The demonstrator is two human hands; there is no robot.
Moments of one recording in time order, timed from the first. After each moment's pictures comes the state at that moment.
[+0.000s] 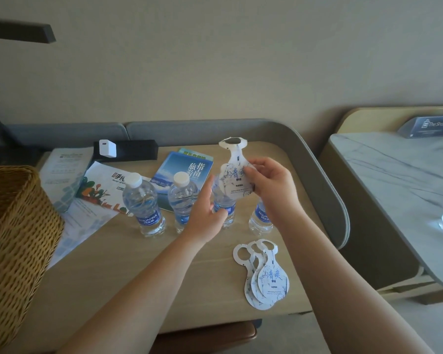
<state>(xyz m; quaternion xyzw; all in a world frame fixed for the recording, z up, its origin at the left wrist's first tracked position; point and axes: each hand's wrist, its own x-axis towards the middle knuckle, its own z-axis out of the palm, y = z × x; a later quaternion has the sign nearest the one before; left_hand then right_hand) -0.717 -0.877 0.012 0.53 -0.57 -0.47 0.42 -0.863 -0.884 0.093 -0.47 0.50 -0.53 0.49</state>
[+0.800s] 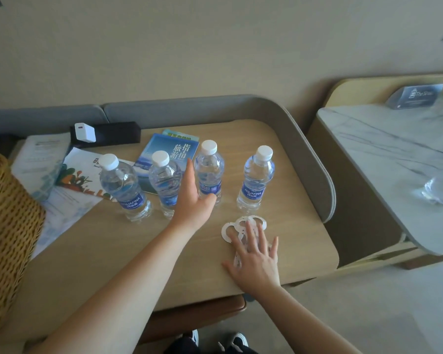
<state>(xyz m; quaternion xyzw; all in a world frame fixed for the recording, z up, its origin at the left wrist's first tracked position) -0.727 -0.865 0.001 0.57 -0.56 -0.44 0.43 -0.888 -0.767 -0.104 -0.72 0.68 0.00 0.11</state>
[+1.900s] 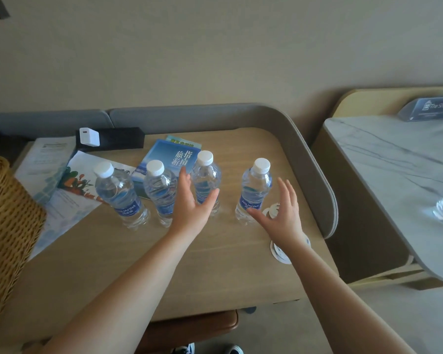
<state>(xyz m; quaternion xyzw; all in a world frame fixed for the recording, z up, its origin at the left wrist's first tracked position) -0.741 -0.878 -0.007 0.61 -0.51 -0.39 0.46 -0.952 -0.858 -0.026 -0.60 0.67 -0.36 0.26</state>
